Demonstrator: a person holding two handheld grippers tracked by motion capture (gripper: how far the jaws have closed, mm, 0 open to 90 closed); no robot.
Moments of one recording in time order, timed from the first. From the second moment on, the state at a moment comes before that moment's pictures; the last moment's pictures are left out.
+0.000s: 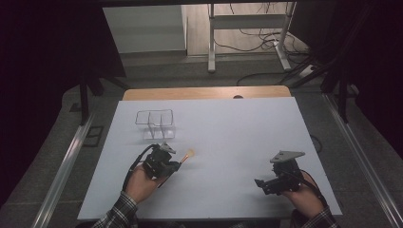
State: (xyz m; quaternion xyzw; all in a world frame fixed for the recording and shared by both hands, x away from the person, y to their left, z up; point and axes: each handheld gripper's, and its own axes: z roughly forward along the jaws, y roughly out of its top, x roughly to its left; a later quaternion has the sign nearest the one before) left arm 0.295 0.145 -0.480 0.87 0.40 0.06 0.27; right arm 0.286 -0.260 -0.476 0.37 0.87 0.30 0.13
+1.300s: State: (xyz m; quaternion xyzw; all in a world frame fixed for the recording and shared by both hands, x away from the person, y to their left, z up) left arm 0.284 0.196 -0.462 0.81 0.44 0.09 0.37; right arm 0.286 -0.260 -0.476 0.37 0.87 0.30 0.13
